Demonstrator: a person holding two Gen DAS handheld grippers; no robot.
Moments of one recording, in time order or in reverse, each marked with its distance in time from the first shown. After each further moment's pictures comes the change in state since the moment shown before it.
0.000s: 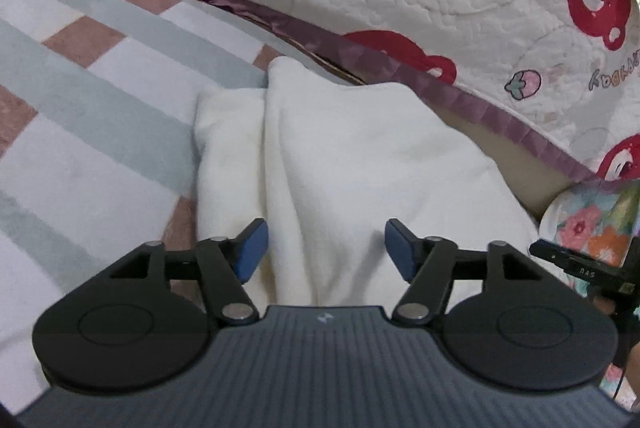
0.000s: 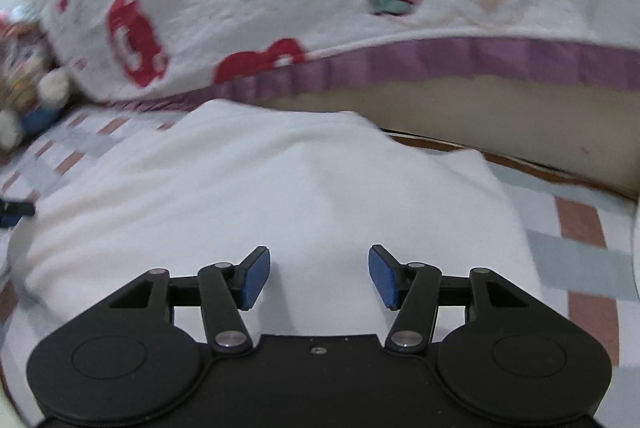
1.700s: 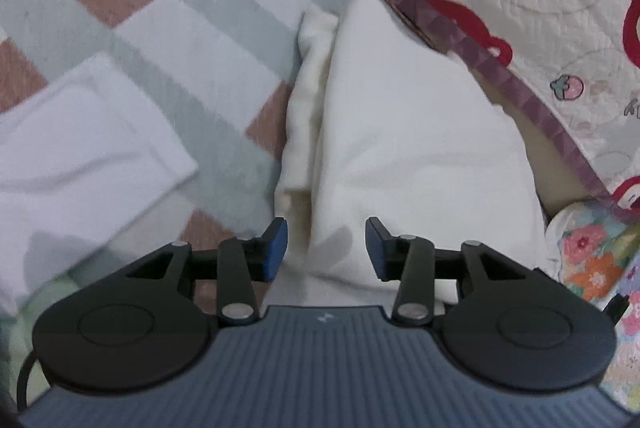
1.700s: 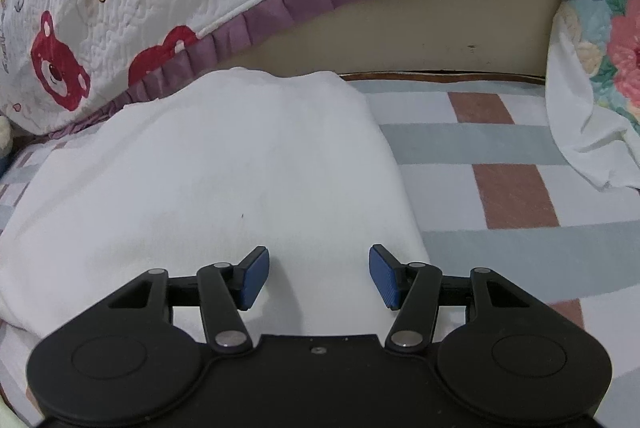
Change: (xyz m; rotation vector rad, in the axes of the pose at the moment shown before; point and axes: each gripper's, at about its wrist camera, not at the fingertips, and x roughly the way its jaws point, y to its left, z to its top) left arm -0.080 0.031 -0.047 -0.239 0.162 0.117; right arm -0.039 -0.046 -0.061 0.217 0.070 -0.115
